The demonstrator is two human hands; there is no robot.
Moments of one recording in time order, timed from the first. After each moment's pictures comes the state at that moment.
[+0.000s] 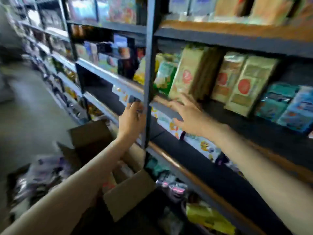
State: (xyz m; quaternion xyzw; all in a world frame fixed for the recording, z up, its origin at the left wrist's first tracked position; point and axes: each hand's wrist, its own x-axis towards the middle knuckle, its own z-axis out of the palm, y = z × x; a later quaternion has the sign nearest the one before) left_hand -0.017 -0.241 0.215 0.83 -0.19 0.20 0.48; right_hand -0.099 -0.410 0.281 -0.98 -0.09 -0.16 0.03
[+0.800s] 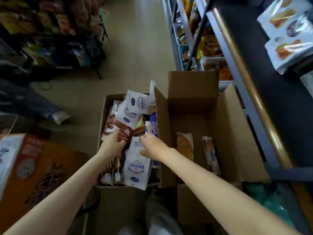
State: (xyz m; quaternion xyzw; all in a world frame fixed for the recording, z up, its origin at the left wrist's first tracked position) left_hand 0.117 0.091 -0.054 0.87 0.31 -0.14 0.36; right_hand 0.183 -0.052 -0.069 -0.86 -0.37 0.35 0.12
